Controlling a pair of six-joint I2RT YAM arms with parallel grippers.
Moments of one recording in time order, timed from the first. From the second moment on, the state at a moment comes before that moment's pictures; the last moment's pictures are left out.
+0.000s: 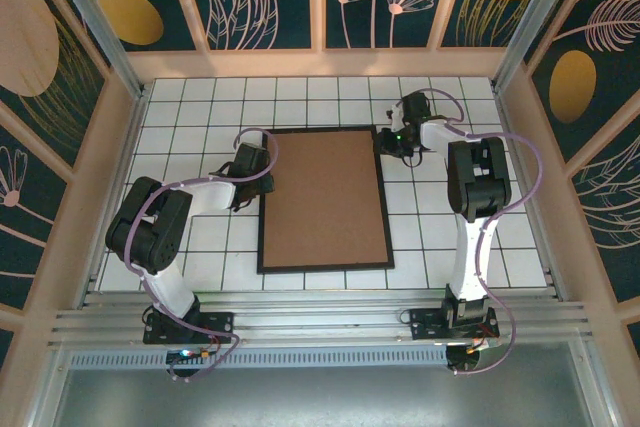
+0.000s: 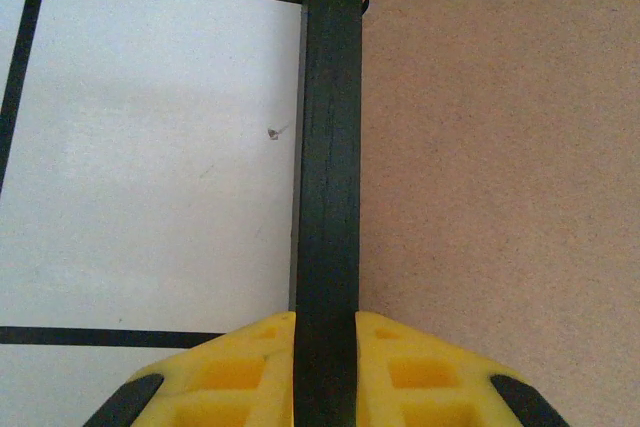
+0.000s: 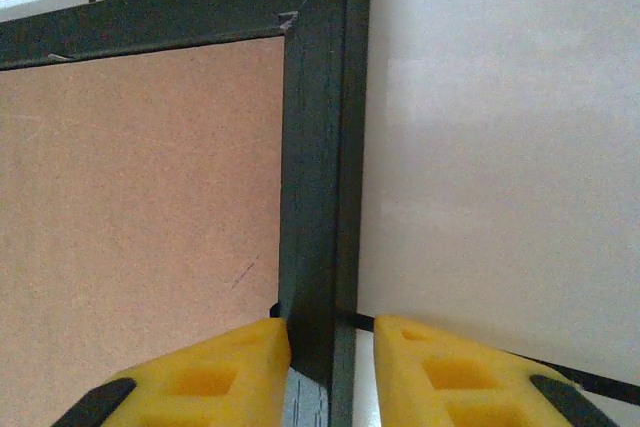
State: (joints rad) left arm -0.41 1.76 0.86 -0.01 -0.11 -0.52; right arm 0.18 2.13 1.48 -0.43 -0.40 0.23
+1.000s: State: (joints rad) left arm -0.41 1.76 0.86 -0.01 -0.09 -0.50; right arm 0.30 2.11 1.48 -0.45 -0.06 0.23
